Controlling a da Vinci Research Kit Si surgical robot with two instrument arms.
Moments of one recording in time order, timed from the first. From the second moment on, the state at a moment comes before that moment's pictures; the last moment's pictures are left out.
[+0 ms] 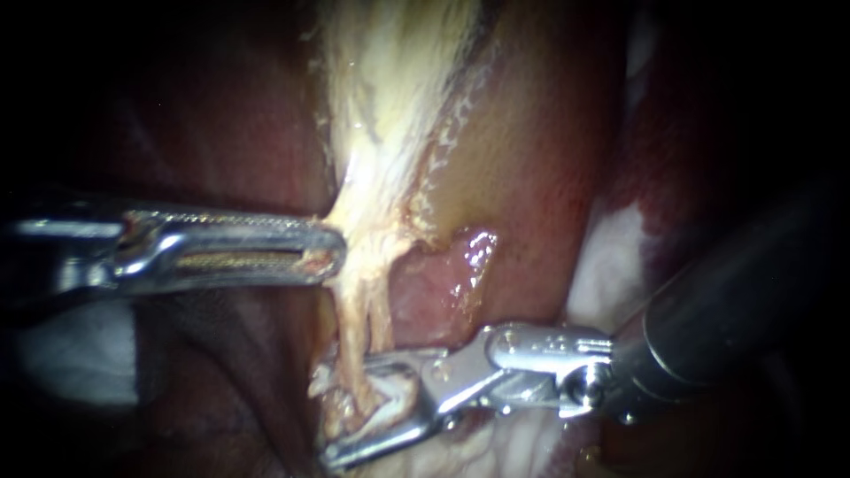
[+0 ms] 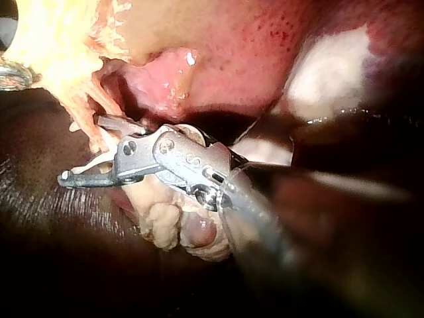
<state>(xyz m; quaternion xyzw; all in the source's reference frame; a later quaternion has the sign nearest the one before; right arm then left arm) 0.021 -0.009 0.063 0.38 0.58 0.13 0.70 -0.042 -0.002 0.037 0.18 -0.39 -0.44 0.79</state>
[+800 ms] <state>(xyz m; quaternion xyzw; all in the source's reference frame) 0.019 -0.007 0.065 0.36 0.57 0.15 0.72 -0.042 -0.002 0.037 0.18 -0.39 -0.44 0.79</state>
